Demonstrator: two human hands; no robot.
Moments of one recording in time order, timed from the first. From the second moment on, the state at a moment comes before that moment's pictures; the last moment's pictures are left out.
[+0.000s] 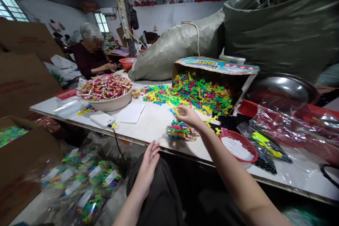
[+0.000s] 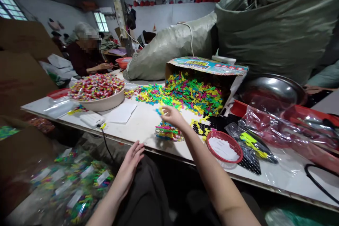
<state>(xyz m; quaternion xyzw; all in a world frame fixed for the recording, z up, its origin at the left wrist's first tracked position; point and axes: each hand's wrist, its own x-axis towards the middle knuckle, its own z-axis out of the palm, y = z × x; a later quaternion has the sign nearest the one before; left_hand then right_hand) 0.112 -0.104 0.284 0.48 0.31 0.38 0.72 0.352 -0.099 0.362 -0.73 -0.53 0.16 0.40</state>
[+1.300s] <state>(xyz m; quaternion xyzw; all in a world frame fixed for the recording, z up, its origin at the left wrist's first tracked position) 0.192 0.075 0.336 0.11 0.35 0.69 0.62 0.404 0.187 0.325 -0.88 -0.47 0.03 0.02</state>
